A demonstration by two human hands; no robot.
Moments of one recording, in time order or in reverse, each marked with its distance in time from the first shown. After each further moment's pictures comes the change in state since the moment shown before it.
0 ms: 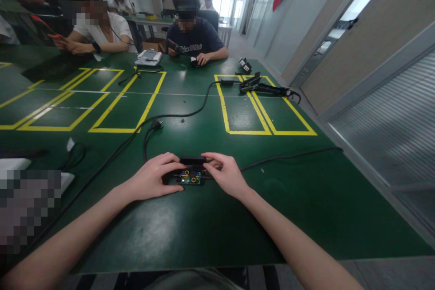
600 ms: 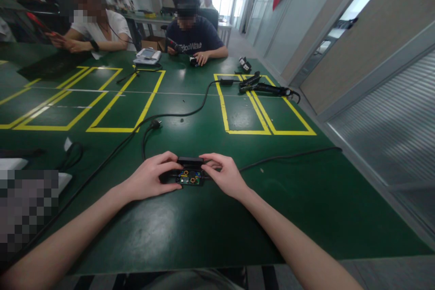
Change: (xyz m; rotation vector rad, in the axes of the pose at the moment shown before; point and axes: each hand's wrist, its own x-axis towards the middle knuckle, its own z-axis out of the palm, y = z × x) left_hand -0.001 0.000 -0.003 -0.027 0.033 0.005; right_hand -0.002 -0.004 -0.001 0.054 -0.041 -0.006
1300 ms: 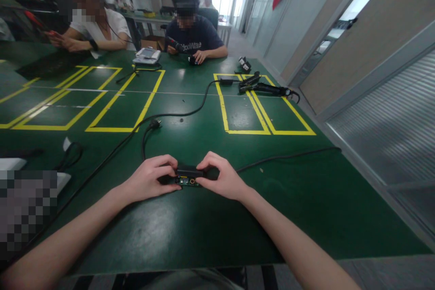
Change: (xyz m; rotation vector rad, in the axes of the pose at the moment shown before) left_hand -0.002 0.001 0.003 -0.037 0.065 0.083; right_hand -0.003 -0.006 -0.005 -0.175 -0.131 -0.364
